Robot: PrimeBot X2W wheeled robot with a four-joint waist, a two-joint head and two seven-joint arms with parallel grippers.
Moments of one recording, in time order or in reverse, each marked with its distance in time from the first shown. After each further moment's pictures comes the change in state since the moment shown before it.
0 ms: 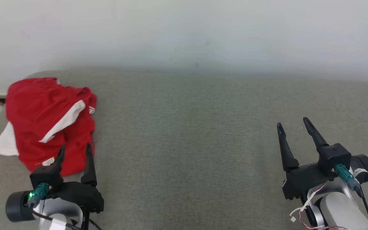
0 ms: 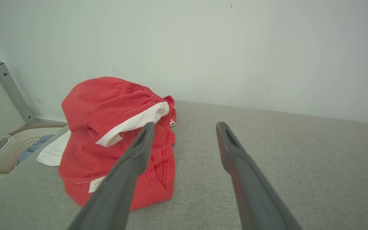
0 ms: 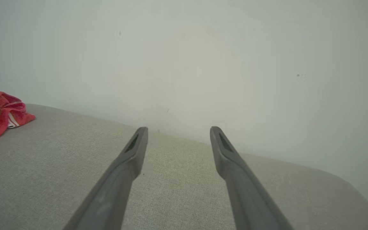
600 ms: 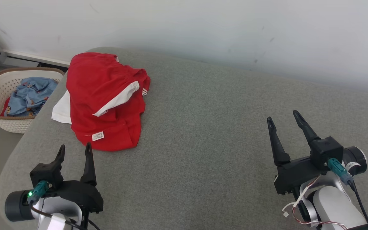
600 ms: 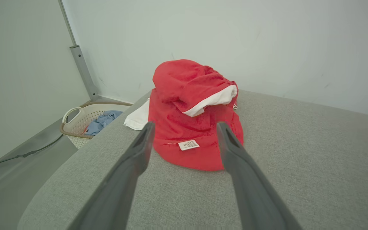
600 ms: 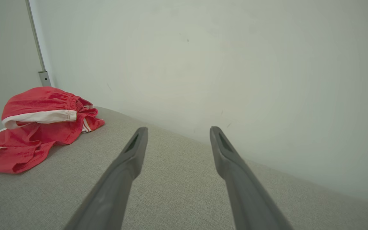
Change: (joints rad) left arm 0.003 0.008 0.004 -0.019 0.004 -0.001 0.038; right arm -0.035 0.020 0.029 -0.020 0.000 0.010 0.026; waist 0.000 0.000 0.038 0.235
